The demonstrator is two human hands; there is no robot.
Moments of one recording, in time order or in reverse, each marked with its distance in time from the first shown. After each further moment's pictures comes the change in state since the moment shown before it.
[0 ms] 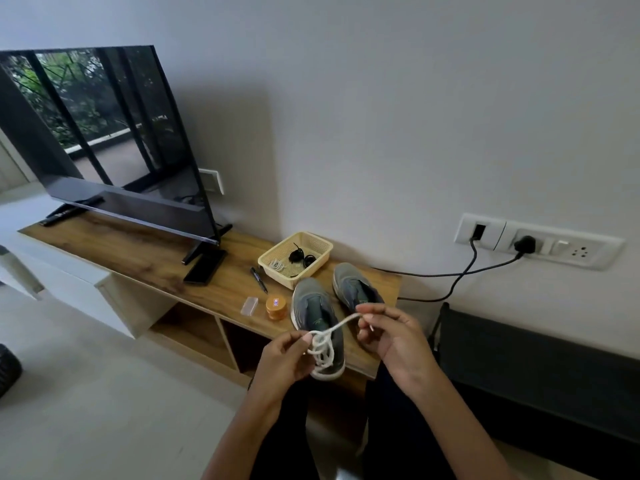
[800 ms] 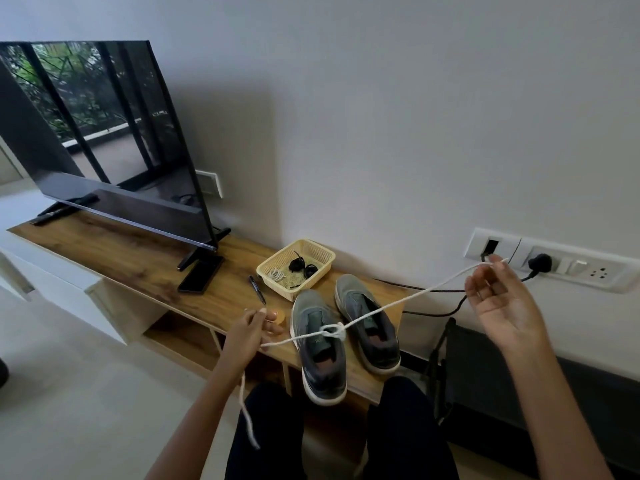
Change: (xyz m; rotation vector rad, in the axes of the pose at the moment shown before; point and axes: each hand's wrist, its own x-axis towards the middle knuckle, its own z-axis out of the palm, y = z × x) left_hand 0.092 0.030 -0.043 0.305 0.184 0.100; right_hand 0.076 -0.100 -0.082 0.340 0.222 -0.256
